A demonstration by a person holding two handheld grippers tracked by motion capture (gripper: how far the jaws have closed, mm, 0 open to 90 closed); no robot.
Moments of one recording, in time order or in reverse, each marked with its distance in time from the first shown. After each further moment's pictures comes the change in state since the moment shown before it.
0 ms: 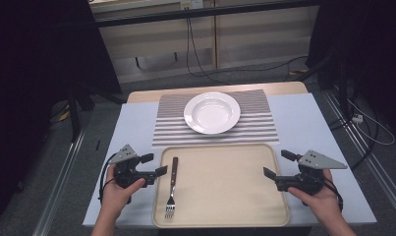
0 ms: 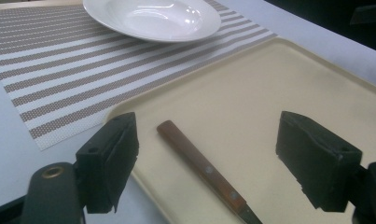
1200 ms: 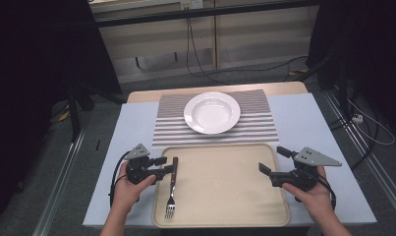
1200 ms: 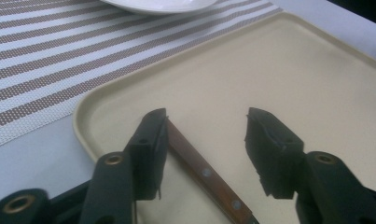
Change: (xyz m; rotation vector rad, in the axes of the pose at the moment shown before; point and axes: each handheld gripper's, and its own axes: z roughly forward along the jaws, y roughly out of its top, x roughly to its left) left arm -0.001 -0.002 0.033 0.088 -0.029 -0.010; right arm 0.002 0.003 0.014 -0.051 0.001 0.032
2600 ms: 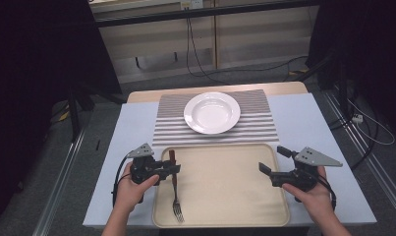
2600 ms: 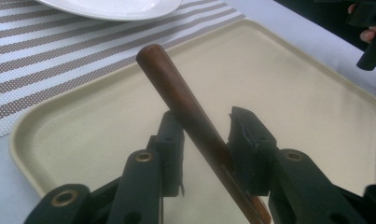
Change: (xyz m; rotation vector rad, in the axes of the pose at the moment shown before) left arm -0.013 0.009 0.005 0.015 -0.112 -0.007; right arm 0.001 0.001 -0.001 -0.011 -0.002 0.011
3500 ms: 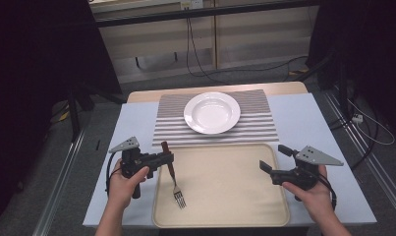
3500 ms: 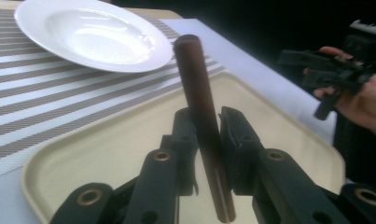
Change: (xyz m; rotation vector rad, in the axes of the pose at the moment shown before) left arm 0.006 0.015 -0.025 -0.164 -0.067 -0.075; right arm -0.002 0.001 0.001 -0.008 -0.018 0.012
